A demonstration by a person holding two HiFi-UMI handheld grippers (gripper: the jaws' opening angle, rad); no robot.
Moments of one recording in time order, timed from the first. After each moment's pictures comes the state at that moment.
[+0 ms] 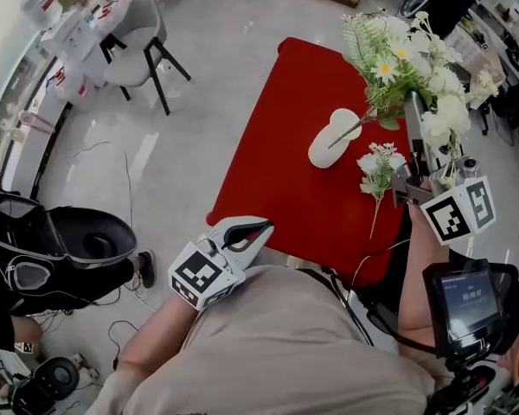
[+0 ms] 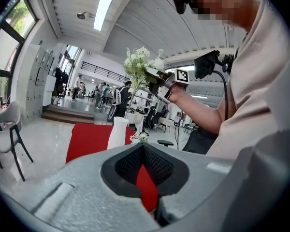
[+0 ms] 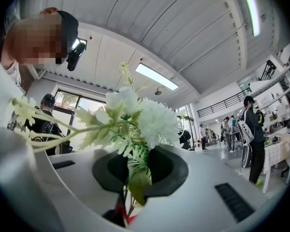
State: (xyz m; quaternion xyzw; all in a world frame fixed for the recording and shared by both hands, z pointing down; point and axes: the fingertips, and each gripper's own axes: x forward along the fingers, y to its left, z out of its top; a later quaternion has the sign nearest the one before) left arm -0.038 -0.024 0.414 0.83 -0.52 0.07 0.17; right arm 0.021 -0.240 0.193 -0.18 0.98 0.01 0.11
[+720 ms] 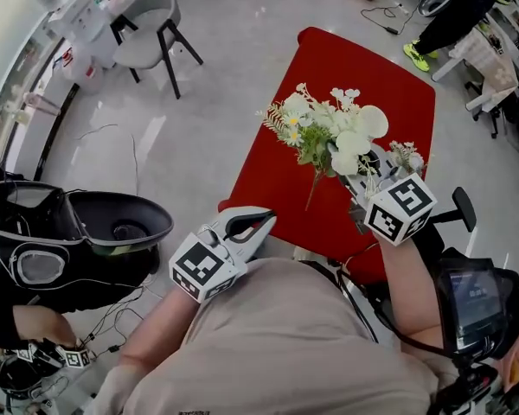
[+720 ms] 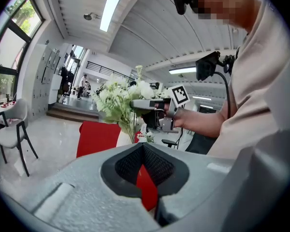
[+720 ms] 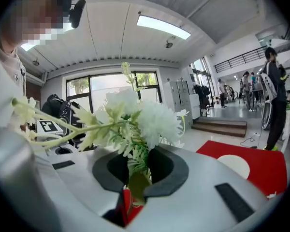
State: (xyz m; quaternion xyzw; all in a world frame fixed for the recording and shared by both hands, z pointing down) left arm -0.071 -0.010 0.421 0.82 -0.54 0.06 0.18; right arm -0.074 -0.159 0.371 -0.05 0.99 -0.09 -0.11
